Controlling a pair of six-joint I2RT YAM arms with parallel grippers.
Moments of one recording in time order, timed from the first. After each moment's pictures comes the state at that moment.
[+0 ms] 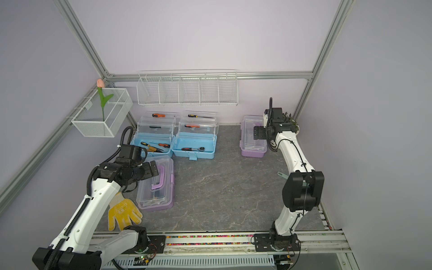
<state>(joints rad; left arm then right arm) -0.19 1.10 1.11 -1.08 -0.14 -0.44 0.08 1.66 1.60 -0.79 -0.03 0.07</state>
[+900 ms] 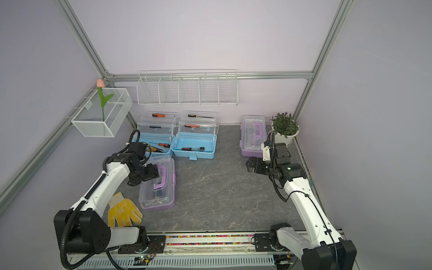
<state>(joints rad) -0.11 1.33 1.08 -1.07 -0.03 -0.40 0.19 1.08 1.02 -0.82 -0.23 0.33</state>
